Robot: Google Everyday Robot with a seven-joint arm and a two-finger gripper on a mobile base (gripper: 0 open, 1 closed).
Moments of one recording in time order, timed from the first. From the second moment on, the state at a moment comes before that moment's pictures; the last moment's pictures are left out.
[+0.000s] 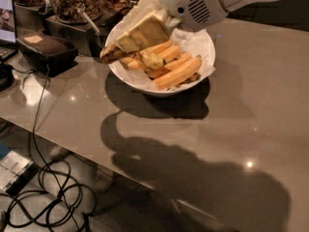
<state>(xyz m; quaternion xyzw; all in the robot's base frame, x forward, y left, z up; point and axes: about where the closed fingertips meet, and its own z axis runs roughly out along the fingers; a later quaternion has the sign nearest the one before) 0.474 0.030 1.064 -0.60 0.63 0.21 0.44</state>
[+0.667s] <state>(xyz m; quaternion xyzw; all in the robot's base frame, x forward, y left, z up) 0.465 0.049 1.054 -0.62 0.61 0.23 0.43</state>
